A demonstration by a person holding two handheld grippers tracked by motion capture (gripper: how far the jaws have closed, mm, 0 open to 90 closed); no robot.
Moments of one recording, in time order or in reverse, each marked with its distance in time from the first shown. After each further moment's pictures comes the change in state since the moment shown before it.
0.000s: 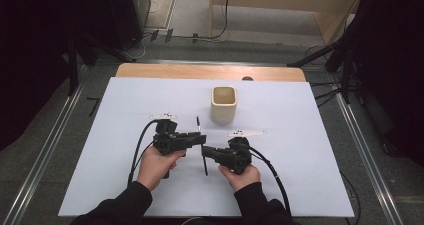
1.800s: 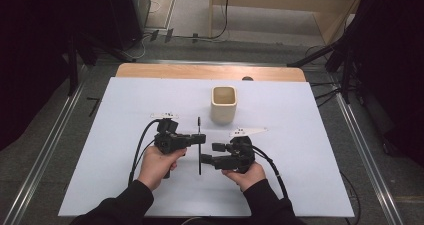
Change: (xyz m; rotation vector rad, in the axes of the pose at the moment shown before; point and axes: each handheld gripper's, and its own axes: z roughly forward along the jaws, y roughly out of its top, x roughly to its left) left arm 0.003 0.001 0.003 0.026 -0.062 -0.024; right arm -0.004 0.005 -0.009 0.036 0.048 -0.115
